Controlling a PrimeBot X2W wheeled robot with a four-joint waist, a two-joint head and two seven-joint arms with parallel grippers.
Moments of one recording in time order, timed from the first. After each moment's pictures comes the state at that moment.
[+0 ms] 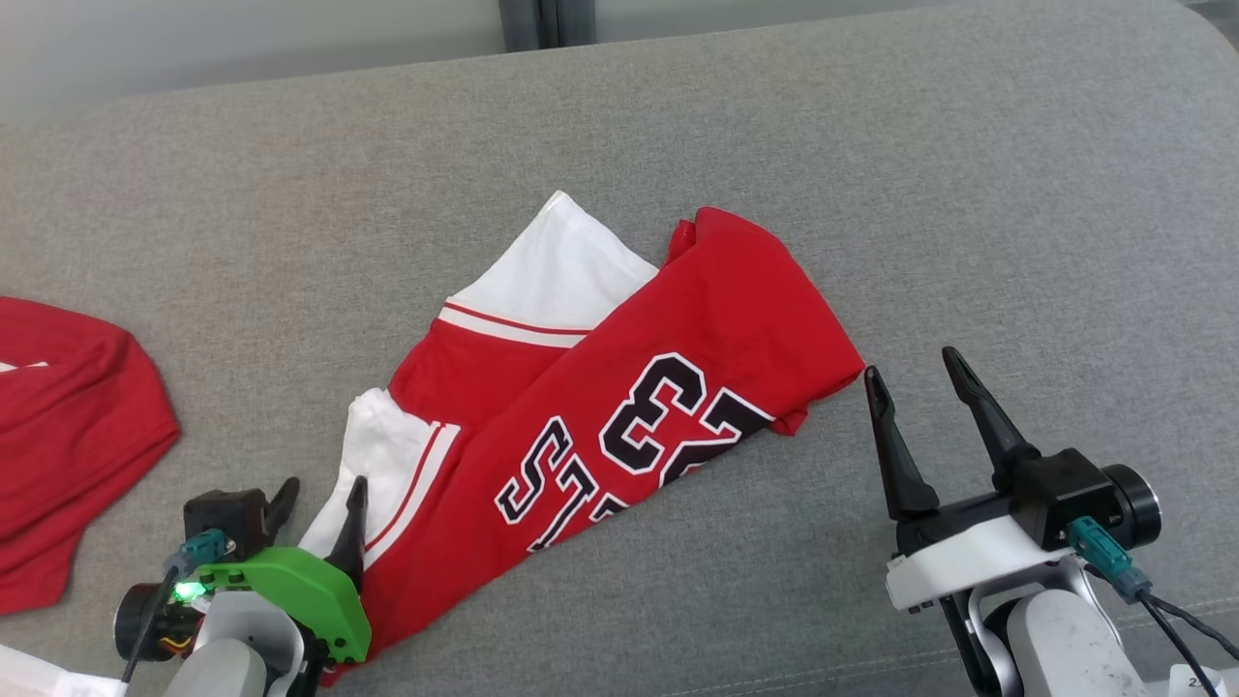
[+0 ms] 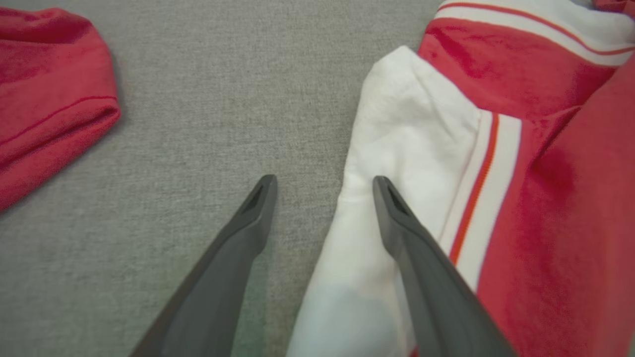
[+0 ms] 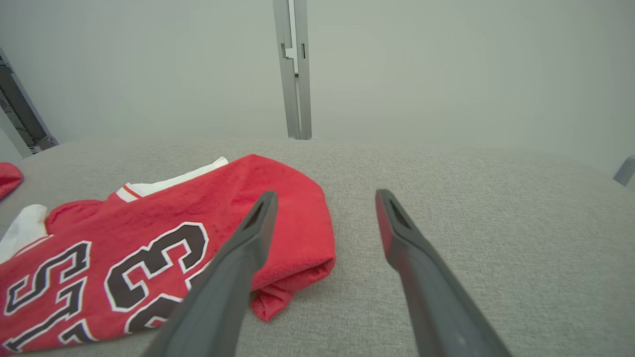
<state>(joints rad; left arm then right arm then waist) -0.24 0.28 -0.30 0.54 -0.47 -0.05 -0.07 -0.10 -0.05 0.09 0.12 0.04 0.13 -0.26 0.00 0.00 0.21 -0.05</state>
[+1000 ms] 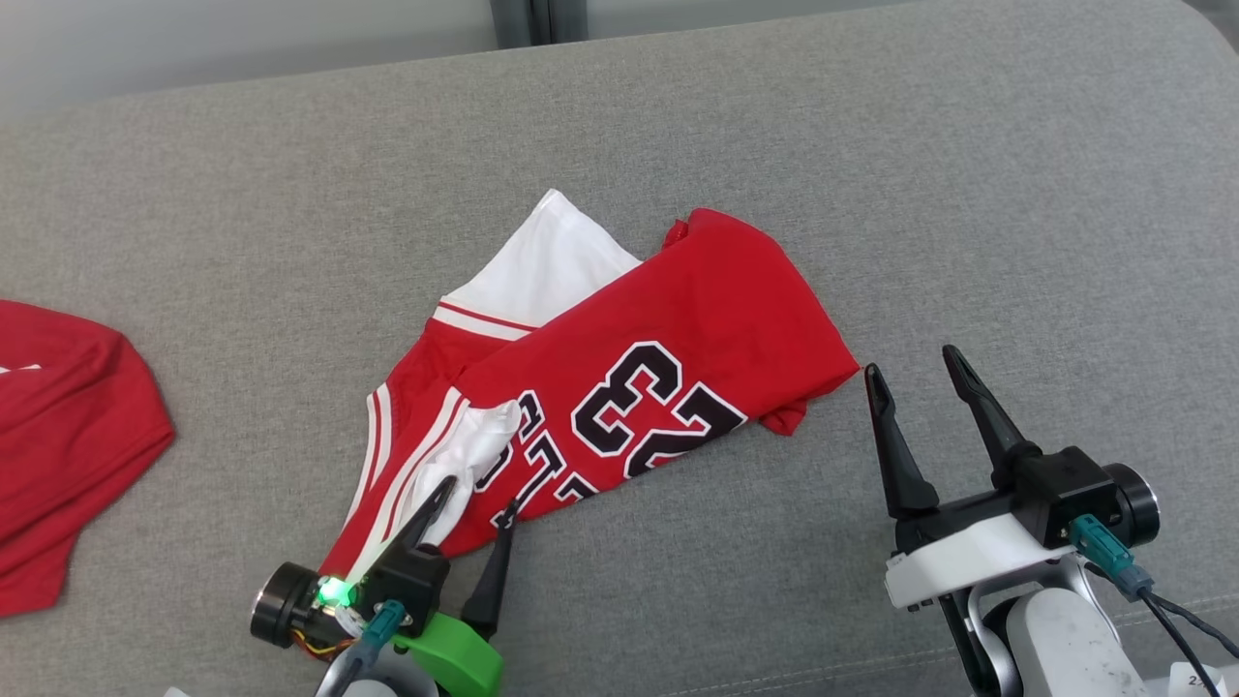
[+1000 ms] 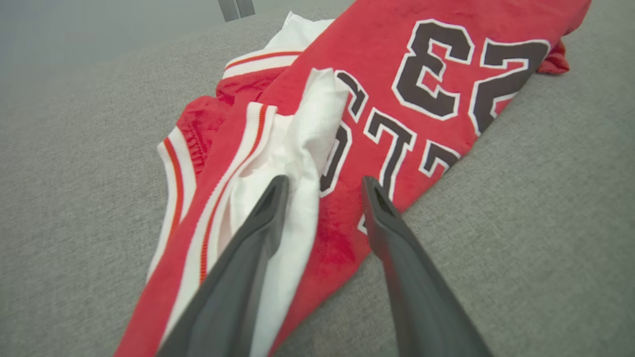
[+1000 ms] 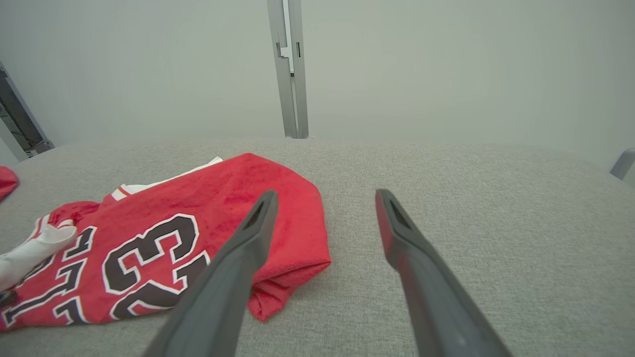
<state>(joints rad) -0.19 0.22 -0.51 0.42 -0.20 0.02 -0.26 -0.11 -0.05 0.09 0.12 0.06 0.13 -0.26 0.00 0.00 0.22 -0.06</state>
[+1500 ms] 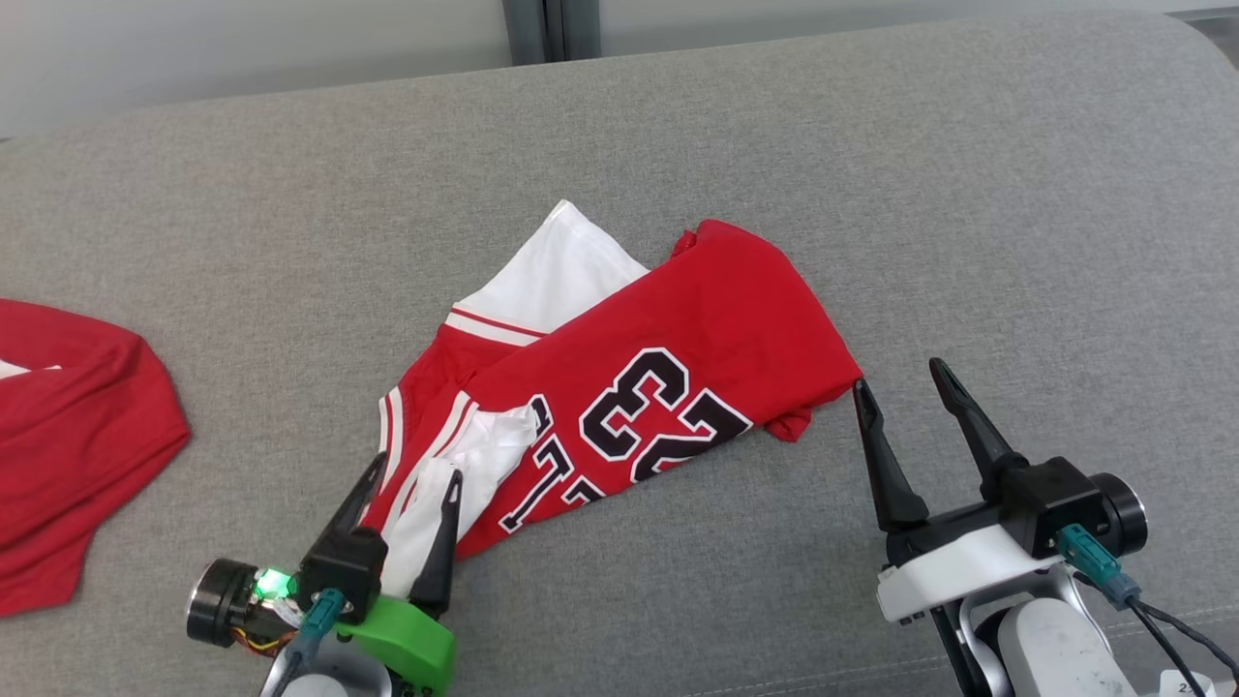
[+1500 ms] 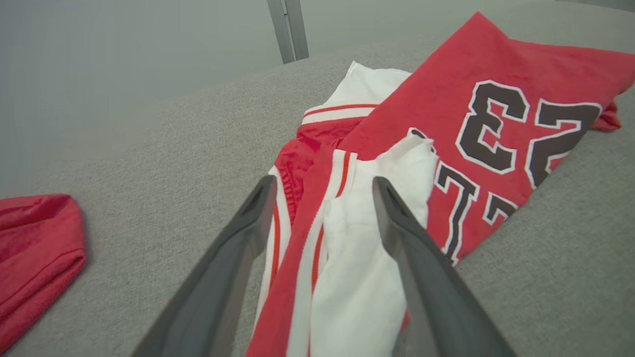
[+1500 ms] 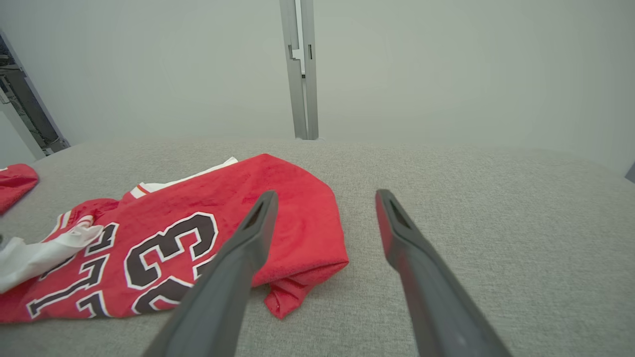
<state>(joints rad) -0.14 0.27 -0.44 0.28 -0.22 0.07 -0.22 -0.09 -0.05 0.11 0.13 0.06 0.13 -0.26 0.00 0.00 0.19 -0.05</state>
